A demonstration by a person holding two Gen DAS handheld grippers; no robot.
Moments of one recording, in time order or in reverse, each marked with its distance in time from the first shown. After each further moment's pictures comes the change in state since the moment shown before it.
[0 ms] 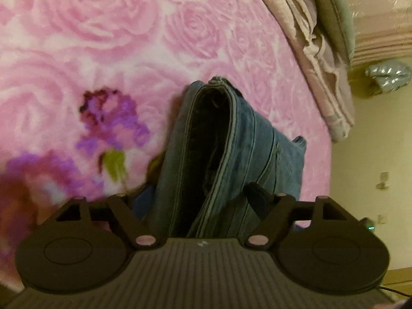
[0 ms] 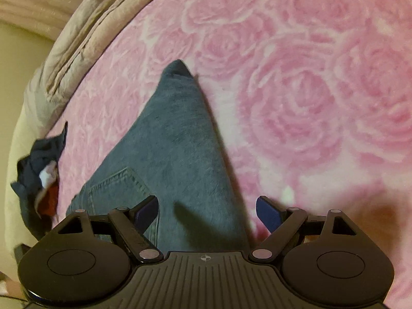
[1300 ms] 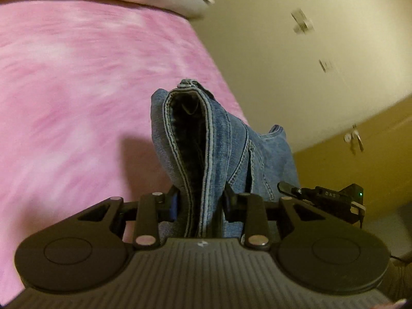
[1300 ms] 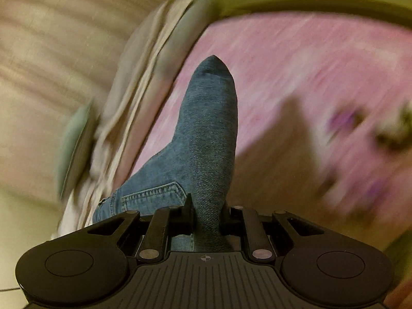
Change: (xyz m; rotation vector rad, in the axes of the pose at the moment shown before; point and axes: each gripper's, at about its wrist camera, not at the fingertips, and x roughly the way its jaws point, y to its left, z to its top) left arm 0.407 -0.463 0.008 0.775 0.481 -0.344; right arm -0.265 -0.258 0.122 0.410 -0.649 0.023
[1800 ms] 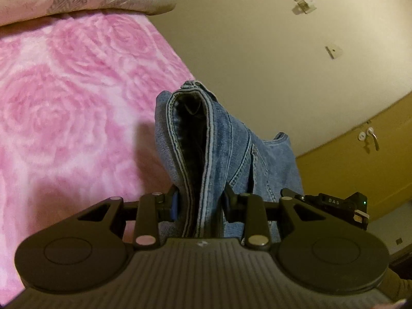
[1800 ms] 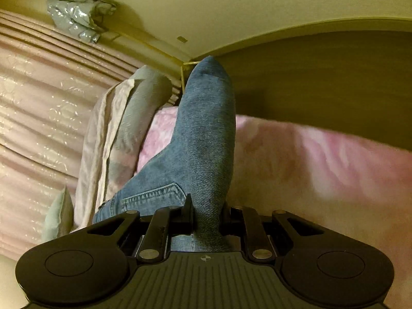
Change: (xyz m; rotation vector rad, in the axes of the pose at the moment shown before) left arm 0.179 -0.014 0.153 0.091 0.060 0.004; right arm 0.066 -0.085 0.158 0.133 -0.148 -0.011
